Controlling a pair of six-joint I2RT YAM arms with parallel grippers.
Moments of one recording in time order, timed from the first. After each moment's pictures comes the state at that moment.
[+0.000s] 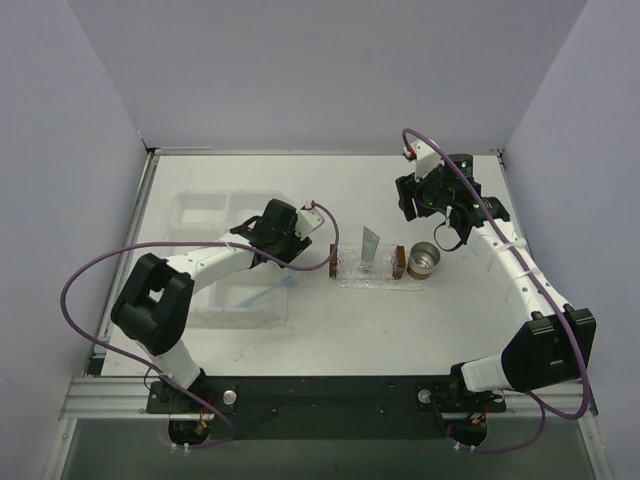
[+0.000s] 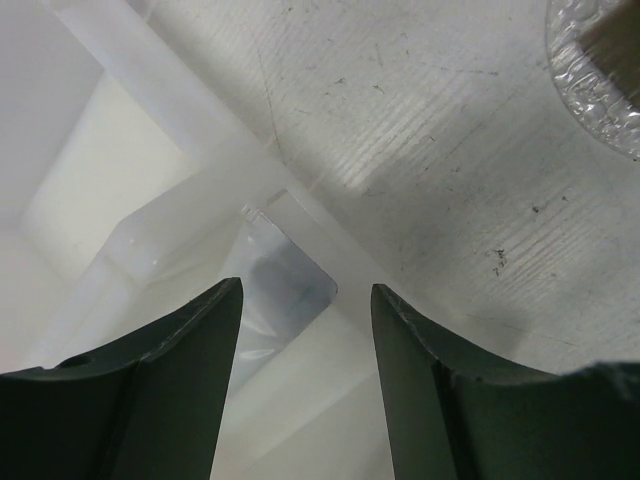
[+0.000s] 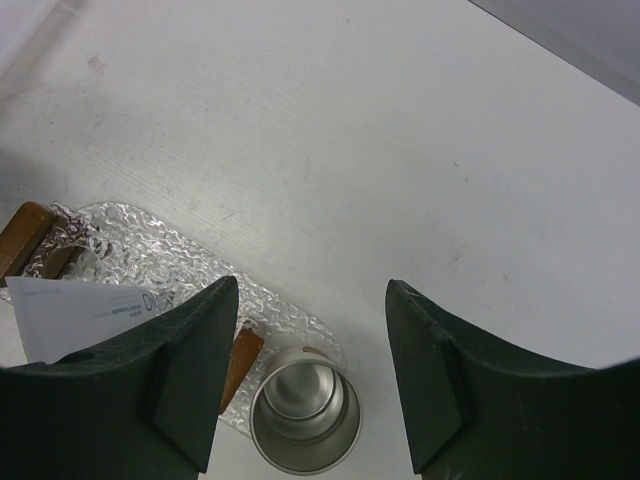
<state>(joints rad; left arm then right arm) -0.59 1.68 1.07 -0.26 -0.12 0.37 0.22 1.39 1.22 -0.41 -0.15 -0.27</state>
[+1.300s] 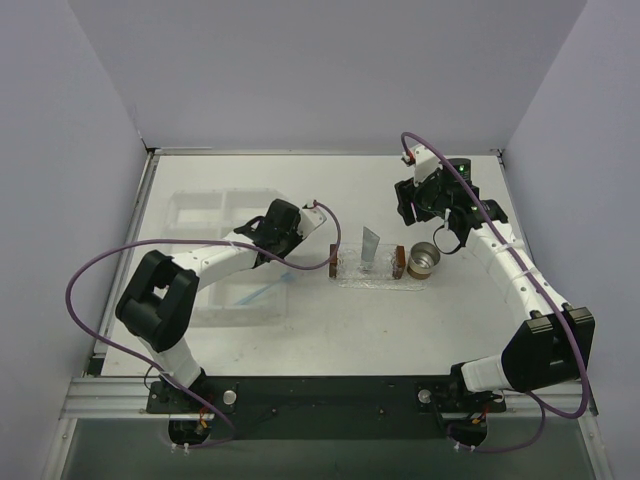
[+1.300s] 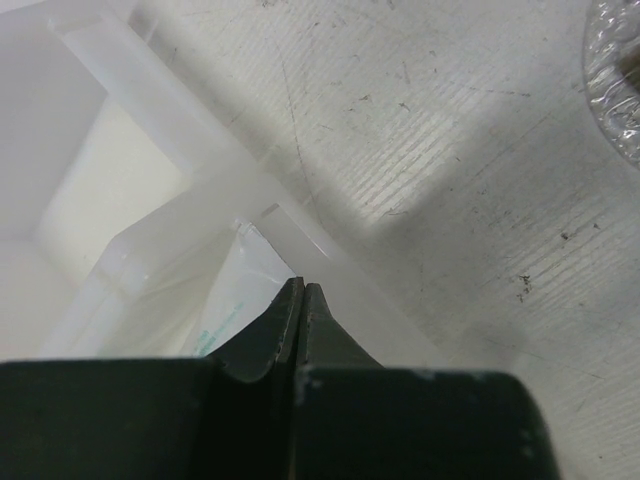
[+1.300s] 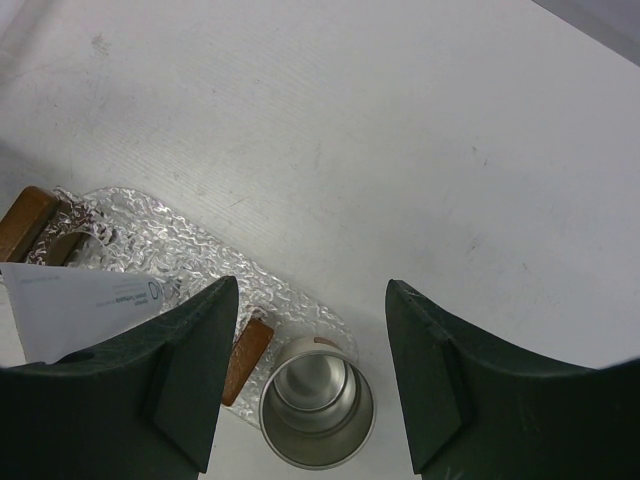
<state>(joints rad) -0.60 1.72 1.08 -0.21 -0.18 0.37 0.22 1.39 1.18 -0.41 -0.16 -0.26</state>
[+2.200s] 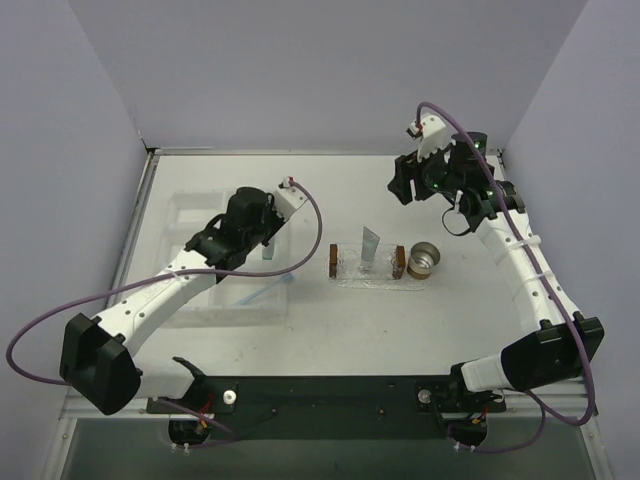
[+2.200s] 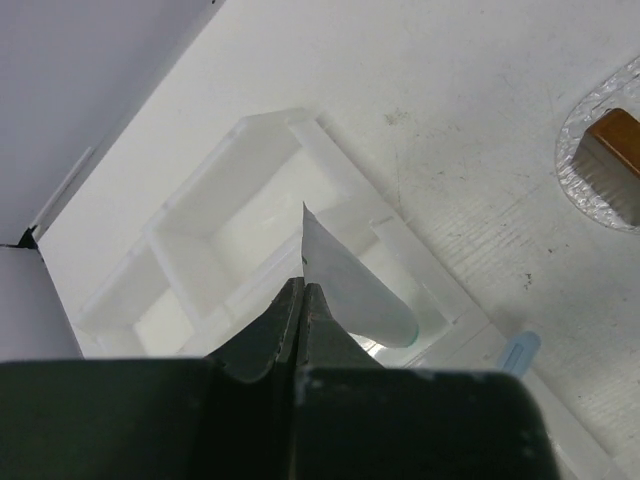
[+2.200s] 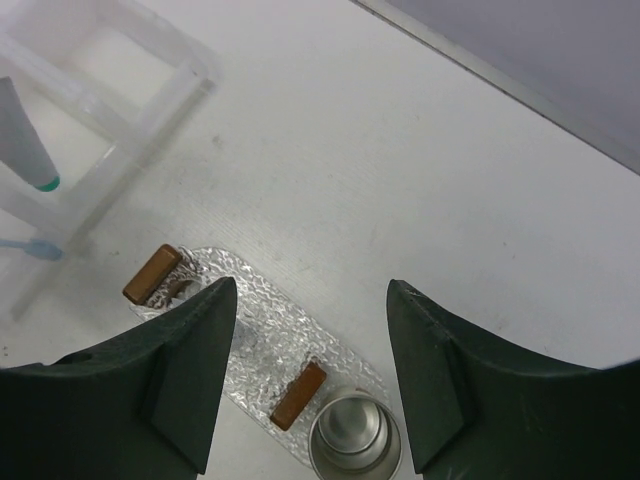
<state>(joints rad) -0.60 1.34 1.08 -0.28 -0.21 0.40 0.22 1.39 1.39 -0.51 -0.32 -0.21</state>
